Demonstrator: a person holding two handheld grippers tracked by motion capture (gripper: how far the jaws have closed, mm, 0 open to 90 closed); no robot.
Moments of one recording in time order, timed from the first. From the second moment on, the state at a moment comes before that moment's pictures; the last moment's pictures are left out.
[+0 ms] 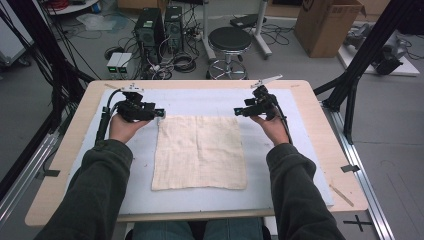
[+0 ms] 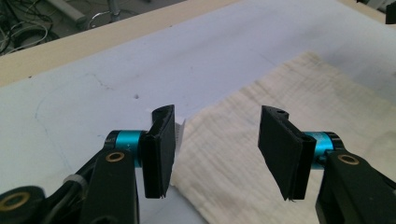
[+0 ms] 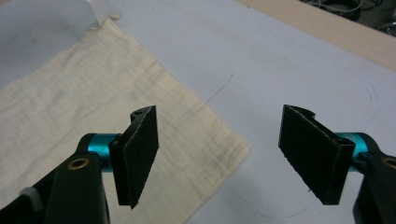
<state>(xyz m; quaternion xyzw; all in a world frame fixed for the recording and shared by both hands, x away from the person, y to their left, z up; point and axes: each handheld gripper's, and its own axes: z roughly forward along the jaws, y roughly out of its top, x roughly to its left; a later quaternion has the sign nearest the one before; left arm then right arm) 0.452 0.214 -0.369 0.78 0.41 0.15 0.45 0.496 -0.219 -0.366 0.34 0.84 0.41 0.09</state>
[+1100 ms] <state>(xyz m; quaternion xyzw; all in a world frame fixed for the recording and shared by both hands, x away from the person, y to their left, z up) 0.487 0.192 -0.438 0.77 0.49 0.15 0.37 0.519 -0.206 -0.425 0.41 0.84 0.36 0.07</state>
